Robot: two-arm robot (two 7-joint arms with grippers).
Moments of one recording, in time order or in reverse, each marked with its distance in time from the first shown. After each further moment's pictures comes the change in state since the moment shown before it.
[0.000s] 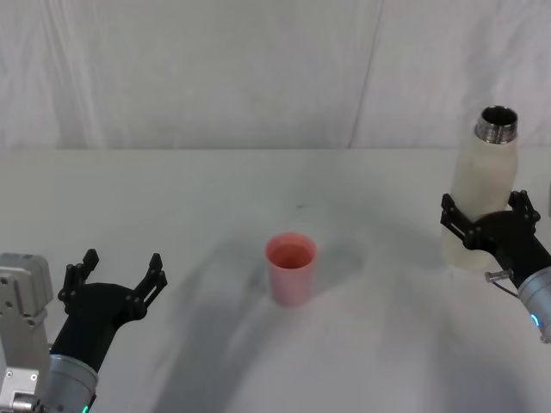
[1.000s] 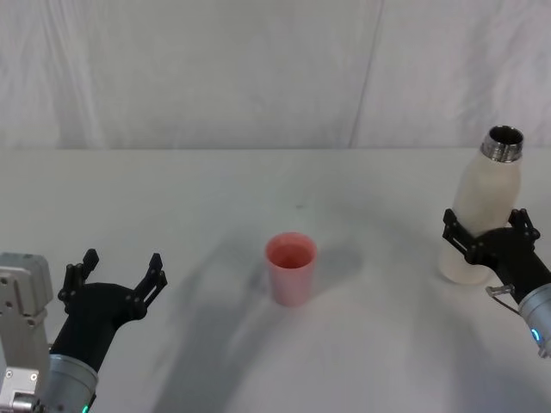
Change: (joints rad) left arm 0.000 0.000 0.000 0.000 0.000 0.000 0.000; right arm -0.002 0.008 0.002 0.069 0.062 -0.050 0.021
